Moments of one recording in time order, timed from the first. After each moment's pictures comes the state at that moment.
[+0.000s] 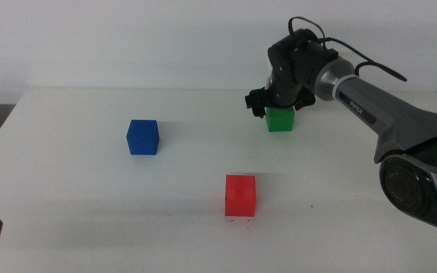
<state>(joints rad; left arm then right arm) -0.03 0.00 0.00 0.00 0.10 -0.05 0.44 2.53 -2.36 -0.30 1.04 0.35</state>
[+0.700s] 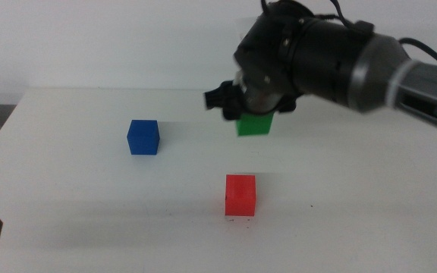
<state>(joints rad) -0.03 0.00 0.00 0.00 0.10 -0.05 0.76 1.95 -1.74 -0.51 1.00 0.81</state>
